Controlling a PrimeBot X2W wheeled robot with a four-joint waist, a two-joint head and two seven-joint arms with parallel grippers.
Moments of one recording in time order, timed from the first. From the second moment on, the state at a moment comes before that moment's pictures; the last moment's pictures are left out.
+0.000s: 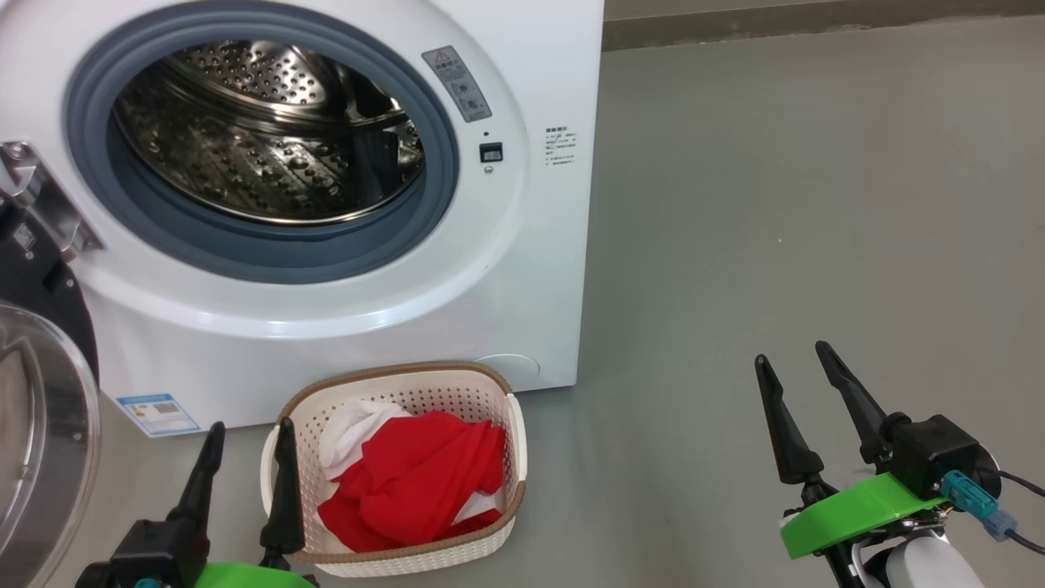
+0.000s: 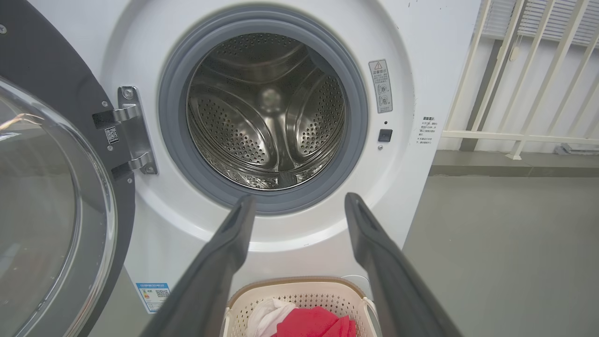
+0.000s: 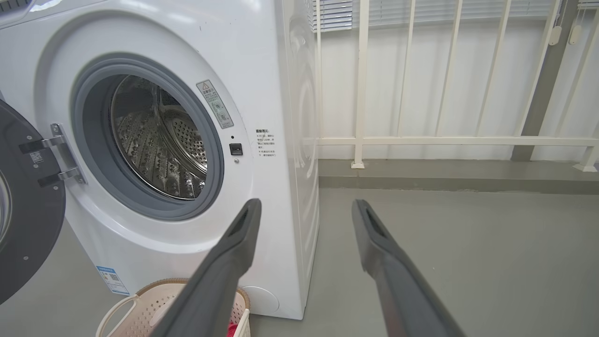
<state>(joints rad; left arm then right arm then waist) -0.06 0.04 0.03 0.19 -0.18 -0.03 -0.25 -0.10 -0.06 0.04 0.24 0.25 0.12 -0.26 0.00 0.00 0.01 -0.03</state>
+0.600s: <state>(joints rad) -0.06 0.04 0.00 0.13 -0.17 0.03 -0.25 -0.10 -0.06 0.05 0.23 0.25 0.12 -0.26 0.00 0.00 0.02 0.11</state>
